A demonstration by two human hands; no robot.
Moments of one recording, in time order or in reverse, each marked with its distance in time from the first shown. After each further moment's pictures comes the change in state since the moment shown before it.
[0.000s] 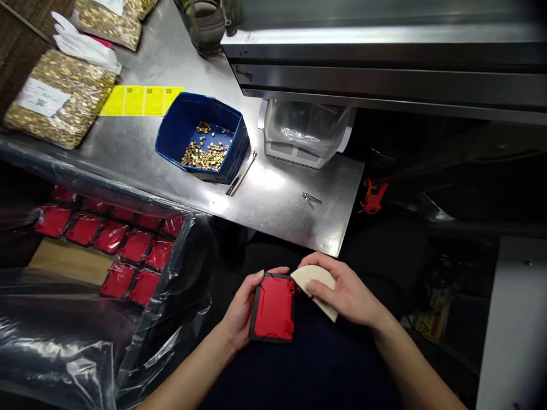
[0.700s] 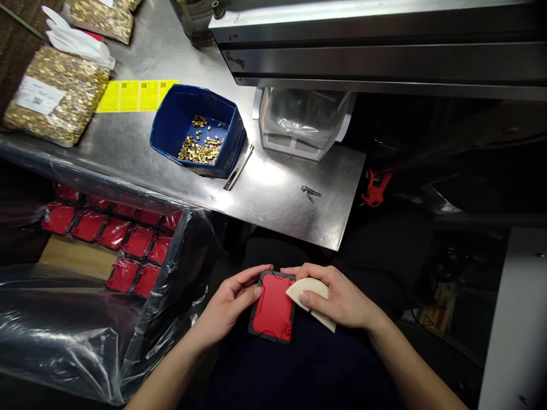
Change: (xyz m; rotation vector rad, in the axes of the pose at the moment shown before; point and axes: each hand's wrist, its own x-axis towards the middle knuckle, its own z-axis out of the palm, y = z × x) left_hand -0.033 0.027 -0.002 0.795 0.083 0.205; right_hand -0.010 0.008 0.009 0.025 -0.174 -0.027
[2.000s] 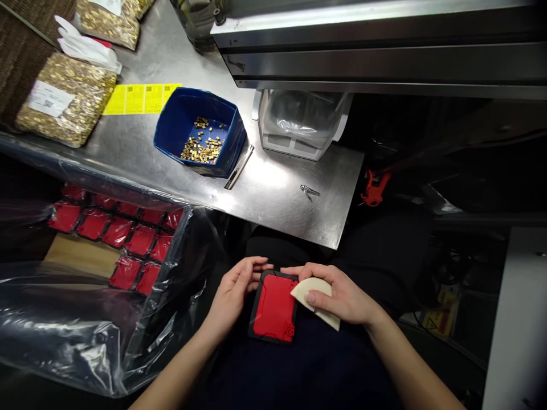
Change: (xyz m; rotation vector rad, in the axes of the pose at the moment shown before) left_hand 0.012 -0.012 0.015 -0.104 0.252 0.090; right_hand -0.007 0.015 -0.004 0.140 -0.065 -0.077
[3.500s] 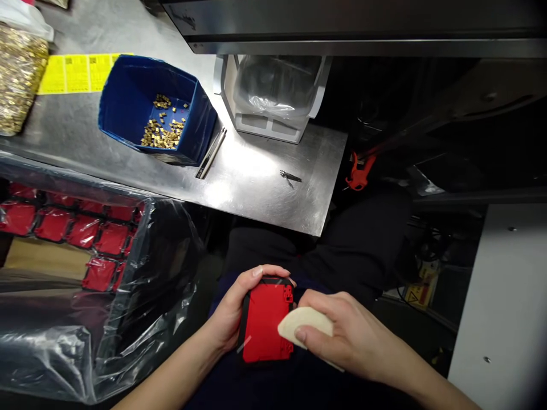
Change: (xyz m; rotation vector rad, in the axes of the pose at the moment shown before) left_hand -0.015 0.008 0.059 -0.355 -0.241 -0.336; right_hand -0.060 -0.040 0.017 -0.320 0.057 0.304
